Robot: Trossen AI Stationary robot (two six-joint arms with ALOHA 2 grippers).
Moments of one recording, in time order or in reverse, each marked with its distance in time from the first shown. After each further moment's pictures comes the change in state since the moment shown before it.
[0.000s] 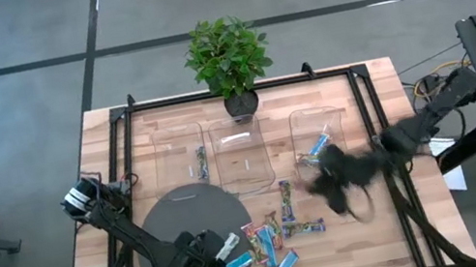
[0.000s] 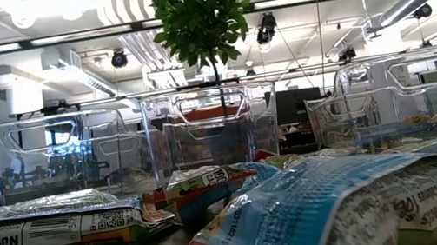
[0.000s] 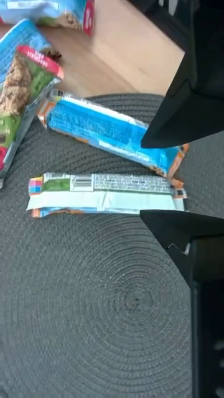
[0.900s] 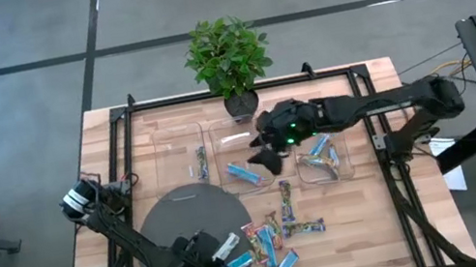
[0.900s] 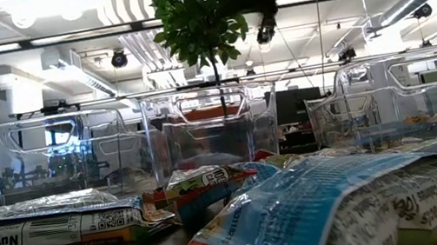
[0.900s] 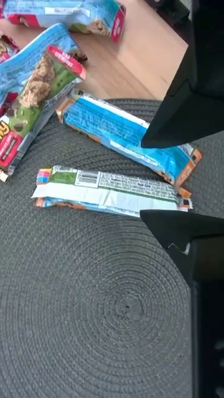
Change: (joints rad) left arm -0.040 0.000 -0.027 0.024 -0.086 -0.187; right arm -0.484 0.342 0.275 0.153 -0.373 -0.406
